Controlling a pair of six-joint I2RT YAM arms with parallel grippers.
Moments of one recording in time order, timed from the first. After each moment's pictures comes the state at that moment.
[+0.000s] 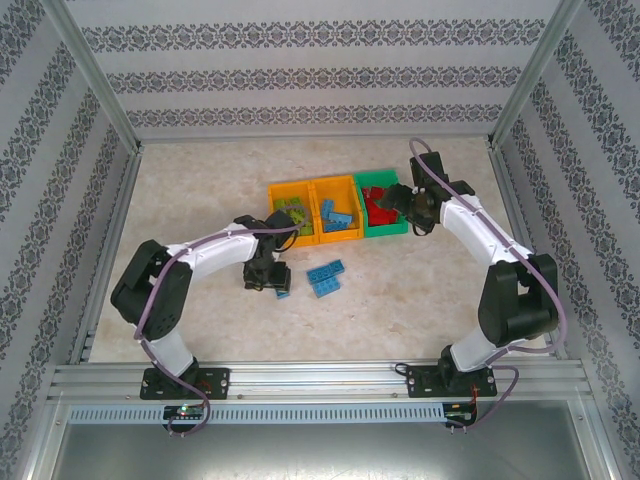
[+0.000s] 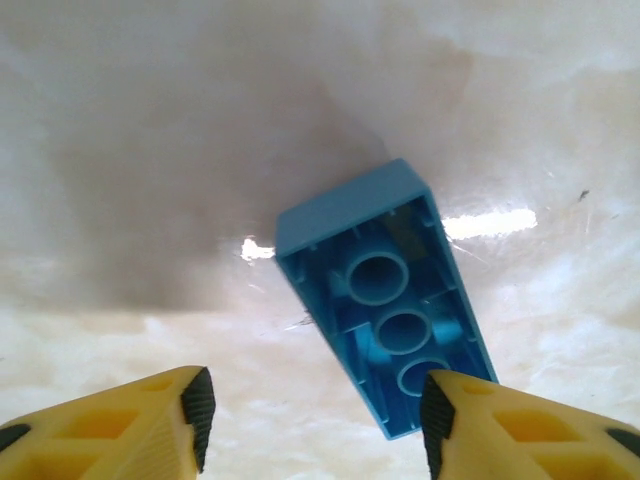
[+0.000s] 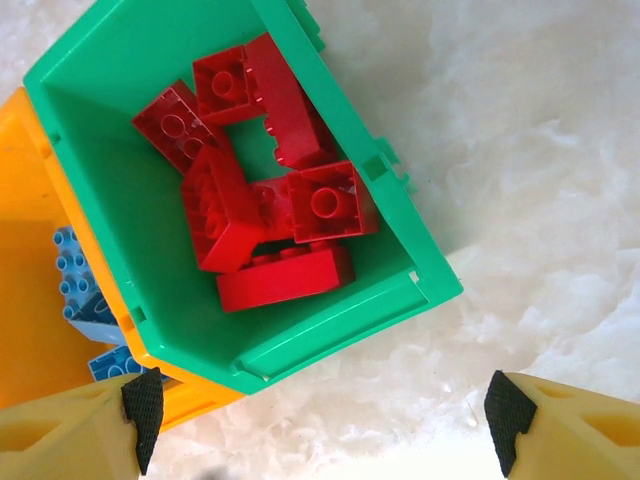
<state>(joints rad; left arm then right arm) -0.58 1.71 1.11 -0.95 0.07 -0.56 0.19 1.58 1.22 -0.68 -0.07 0.68</state>
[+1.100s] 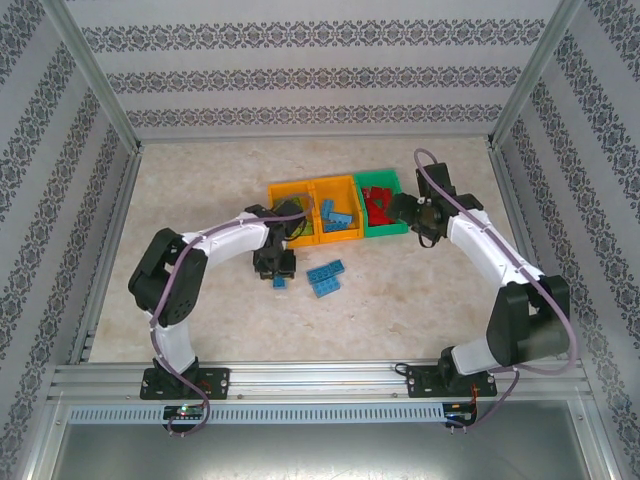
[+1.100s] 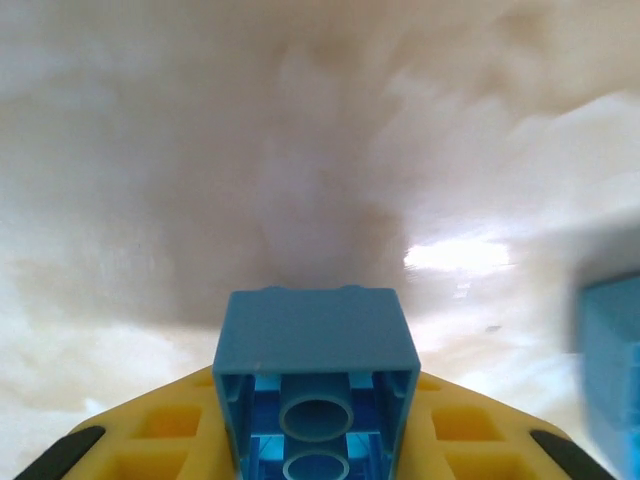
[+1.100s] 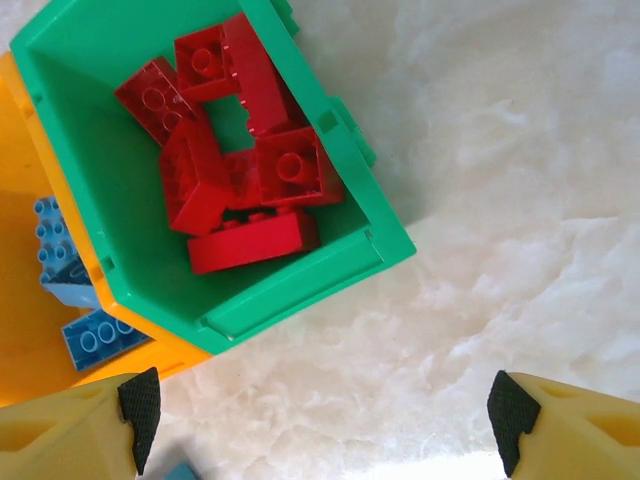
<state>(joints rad) -0.57 1.84 1.28 -0.95 0.07 -0.65 0.19 1.45 1.09 -0.67 -0.04 0.64</state>
